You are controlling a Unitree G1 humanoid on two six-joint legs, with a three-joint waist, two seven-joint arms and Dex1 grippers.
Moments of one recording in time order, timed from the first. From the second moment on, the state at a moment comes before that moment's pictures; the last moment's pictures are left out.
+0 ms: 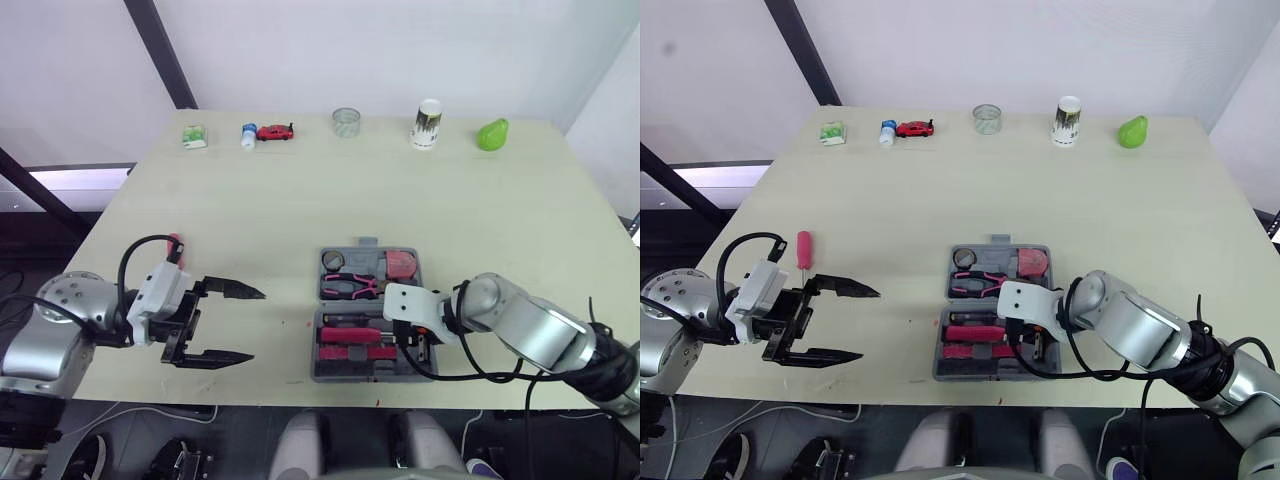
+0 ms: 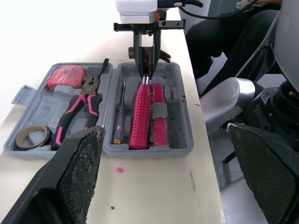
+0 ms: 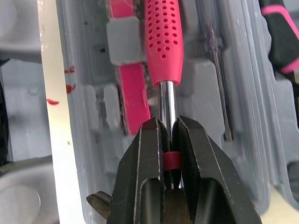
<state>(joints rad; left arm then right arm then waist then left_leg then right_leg) -0.08 1.05 0.09 0.00 -0.66 -0.04 -1.56 -0.66 -0.72 0.75 -0.48 0.19 1.09 0.87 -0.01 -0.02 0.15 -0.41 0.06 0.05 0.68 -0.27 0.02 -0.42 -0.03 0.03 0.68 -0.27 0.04</state>
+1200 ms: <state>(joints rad) -0.12 0.98 0.07 0.04 -0.65 -0.08 -1.56 -0.39 -0.54 0.46 -0.32 0.23 0.58 0.87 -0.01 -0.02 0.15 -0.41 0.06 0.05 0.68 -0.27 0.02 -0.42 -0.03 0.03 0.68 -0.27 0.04</state>
